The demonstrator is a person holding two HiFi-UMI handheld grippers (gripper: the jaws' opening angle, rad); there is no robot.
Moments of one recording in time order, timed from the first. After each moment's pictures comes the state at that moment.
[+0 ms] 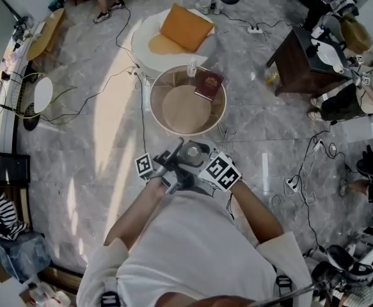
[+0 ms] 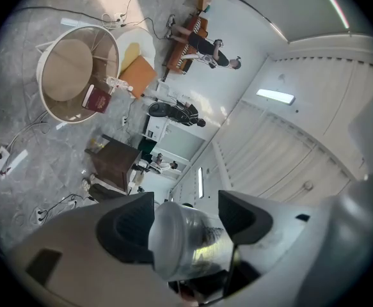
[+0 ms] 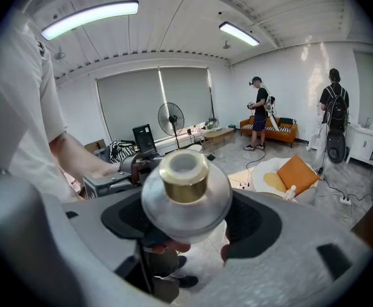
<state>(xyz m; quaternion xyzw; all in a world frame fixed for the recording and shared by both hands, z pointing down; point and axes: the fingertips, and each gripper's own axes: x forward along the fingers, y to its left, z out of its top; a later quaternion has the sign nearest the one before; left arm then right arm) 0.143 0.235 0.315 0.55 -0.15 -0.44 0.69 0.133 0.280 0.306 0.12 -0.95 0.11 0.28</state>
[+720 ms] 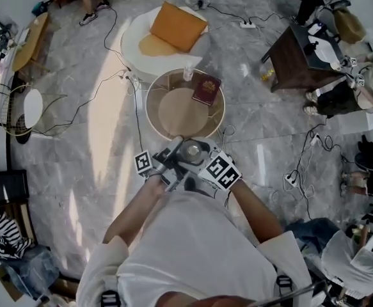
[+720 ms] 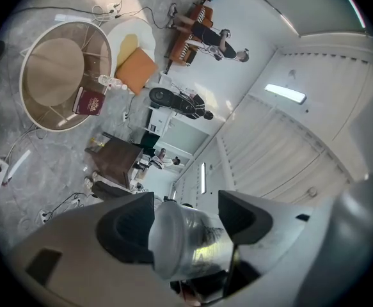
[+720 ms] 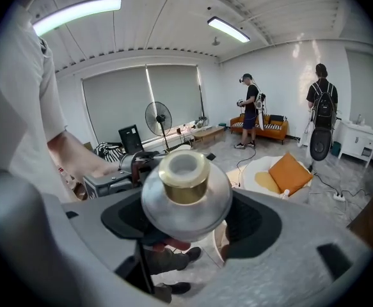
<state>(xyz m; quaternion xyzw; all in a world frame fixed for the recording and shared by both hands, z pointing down) 0.090 0.132 0.325 0.56 -0.13 -0.41 0.71 0.076 0.175 0.317 0.16 -0.94 0.12 0.28</state>
